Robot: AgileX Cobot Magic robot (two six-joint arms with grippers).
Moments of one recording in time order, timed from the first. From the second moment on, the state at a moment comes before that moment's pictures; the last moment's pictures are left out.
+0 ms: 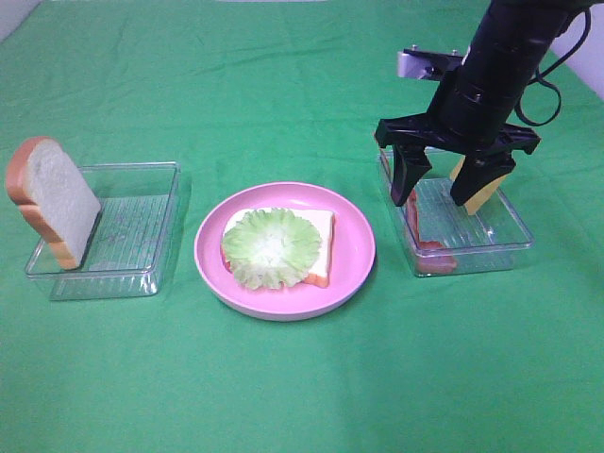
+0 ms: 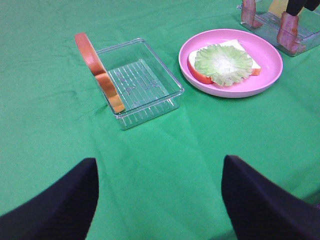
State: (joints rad) left arm -0.51 -0.01 -0.50 0.10 1.06 -0.09; right arm 0.29 1.97 -1.46 0.22 1.02 0.03
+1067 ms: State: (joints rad) left arm -0.51 -0.01 -0.50 0.10 1.06 -0.09; right arm 0.29 2.04 -1.46 0.22 0.95 0.03
